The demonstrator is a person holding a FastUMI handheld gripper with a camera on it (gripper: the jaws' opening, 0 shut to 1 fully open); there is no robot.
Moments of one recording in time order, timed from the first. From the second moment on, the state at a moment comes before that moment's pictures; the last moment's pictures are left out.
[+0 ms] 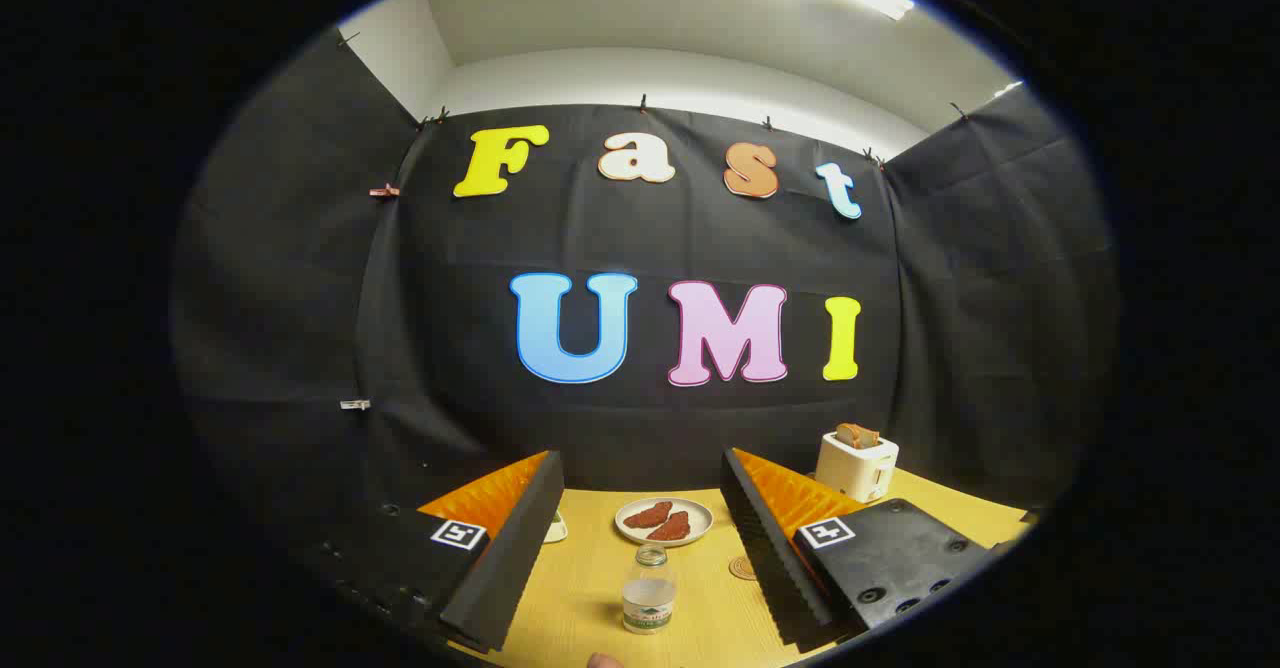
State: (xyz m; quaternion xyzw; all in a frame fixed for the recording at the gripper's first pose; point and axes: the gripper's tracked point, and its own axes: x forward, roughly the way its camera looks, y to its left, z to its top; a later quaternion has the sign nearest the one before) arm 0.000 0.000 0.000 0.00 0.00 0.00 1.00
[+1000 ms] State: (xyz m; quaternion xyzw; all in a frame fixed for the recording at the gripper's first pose) arm -0.003 0.000 -0.001 0.00 0.01 0.00 1.00
